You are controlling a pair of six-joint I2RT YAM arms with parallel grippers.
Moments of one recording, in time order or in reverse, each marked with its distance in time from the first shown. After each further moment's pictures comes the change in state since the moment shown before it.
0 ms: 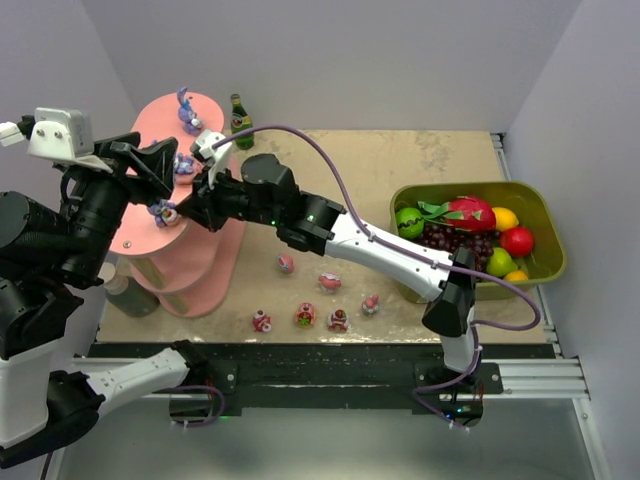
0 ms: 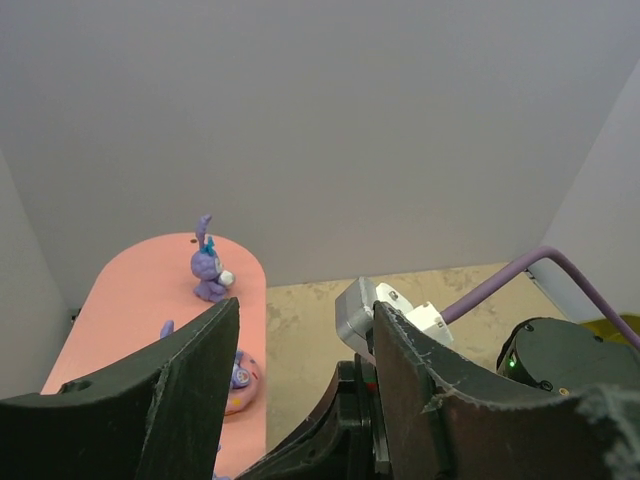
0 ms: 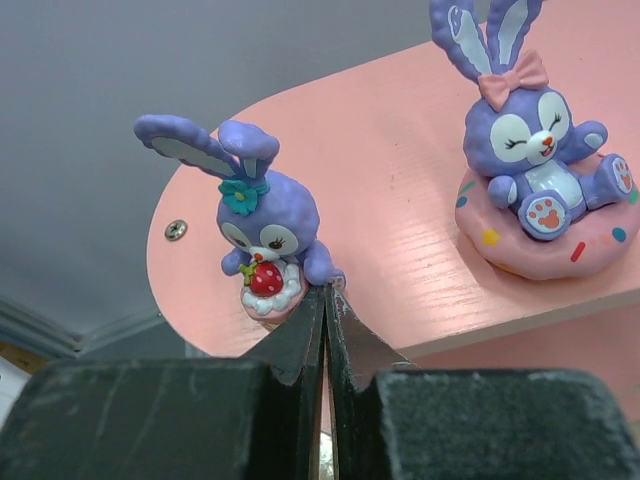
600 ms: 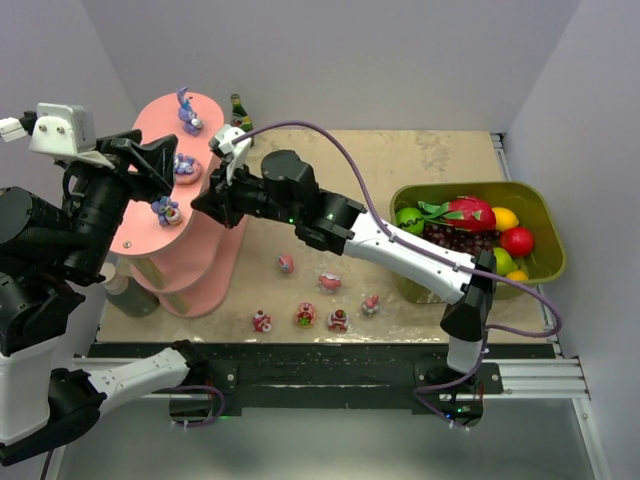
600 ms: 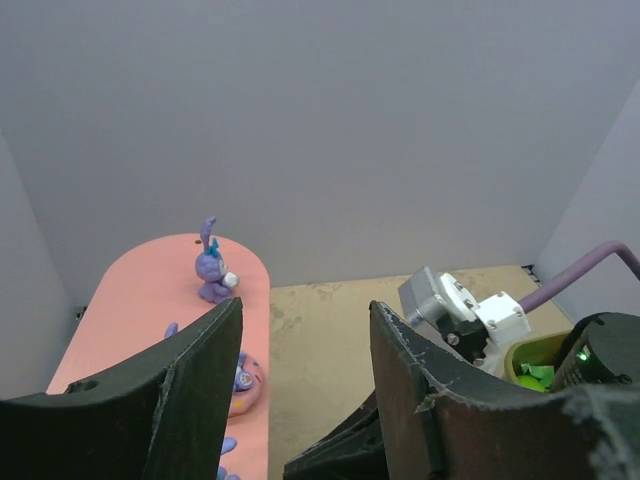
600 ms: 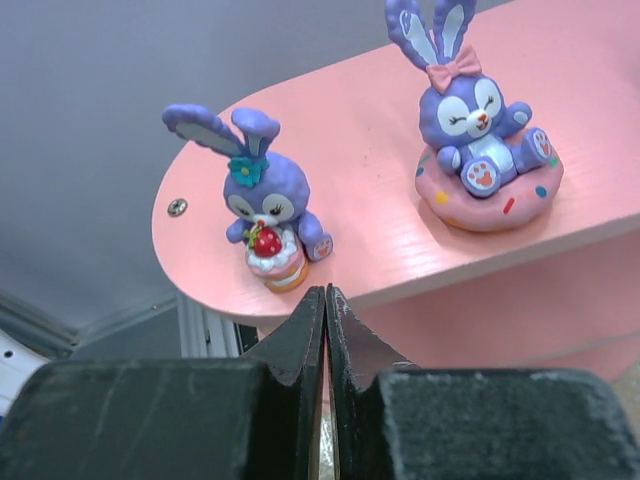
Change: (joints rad) left arm 0.000 0.017 0.024 -0.007 -0.016 -0.001; right arm -0.027 -0.121 -0.116 -0.007 0.008 -0.009
